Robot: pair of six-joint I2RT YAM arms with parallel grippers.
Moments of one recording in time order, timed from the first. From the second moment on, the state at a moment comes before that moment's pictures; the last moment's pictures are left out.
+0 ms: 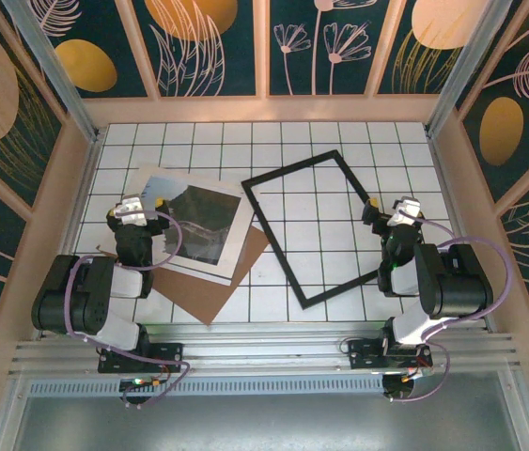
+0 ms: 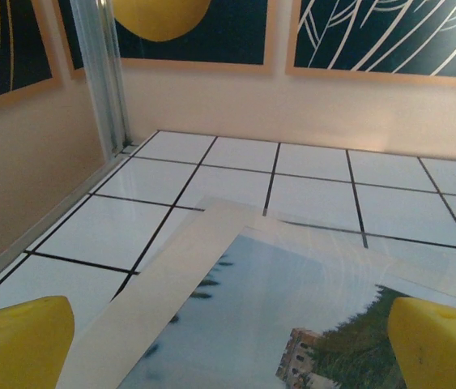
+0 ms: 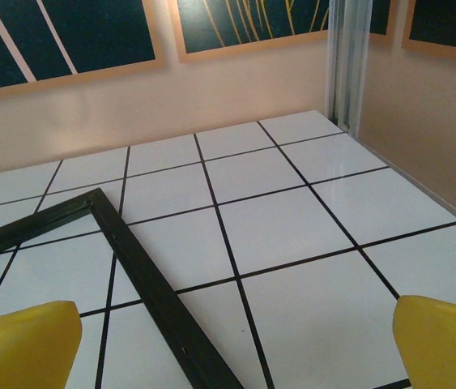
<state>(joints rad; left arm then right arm) -0.05 1.50 0.23 1.17 -0.25 -0.07 0.00 1.56 0.19 1.26 0.17 0.13</state>
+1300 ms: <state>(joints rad) -0.19 1.16 0.54 0.28 0.00 -0.66 0.79 1.84 1.02 -0.05 0.16 0.39</state>
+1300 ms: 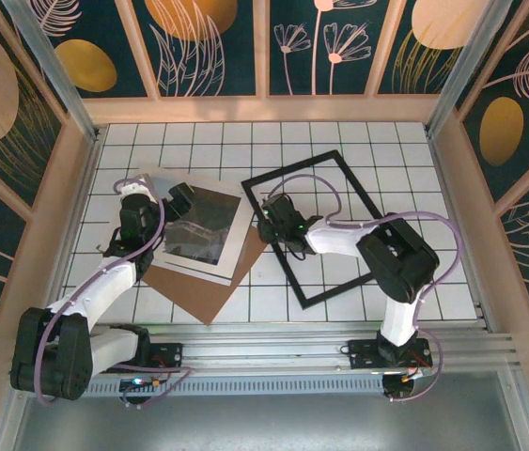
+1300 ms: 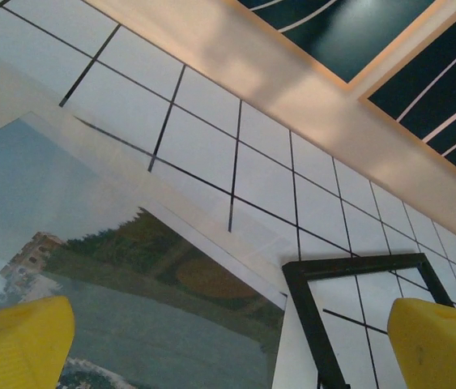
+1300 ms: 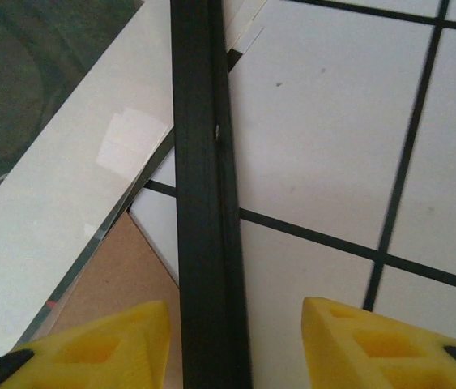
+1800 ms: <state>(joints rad) -0.19 1.16 0.54 0.27 -0.01 -0.65 0.76 1.95 1.13 -0.11 0.17 0.40</state>
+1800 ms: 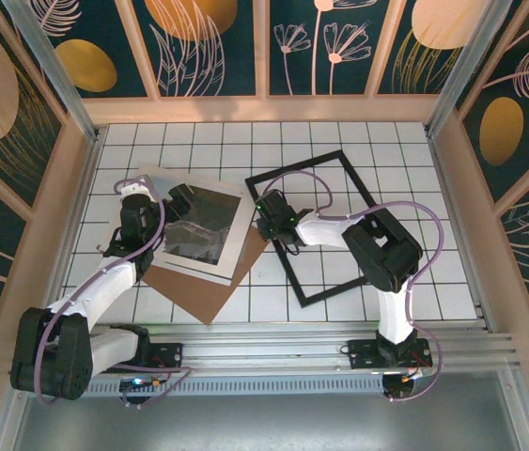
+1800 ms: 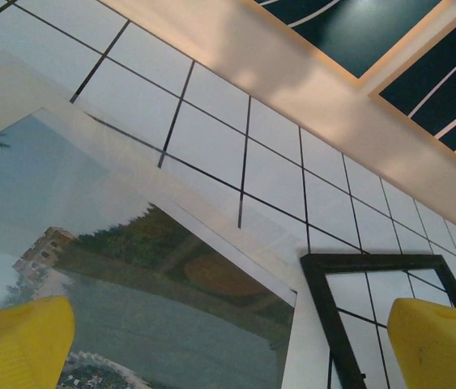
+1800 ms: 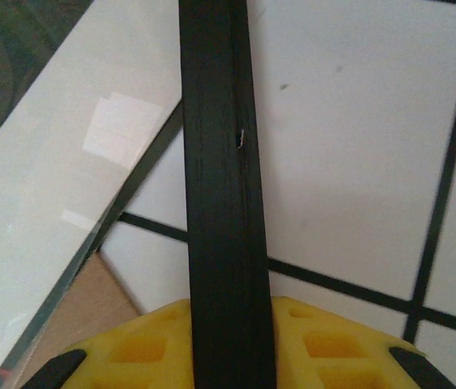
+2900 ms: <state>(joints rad) -0.13 1.17 0.46 0.17 -0.11 -0.72 0.61 1.94 1.24 0.01 0.05 0.43</state>
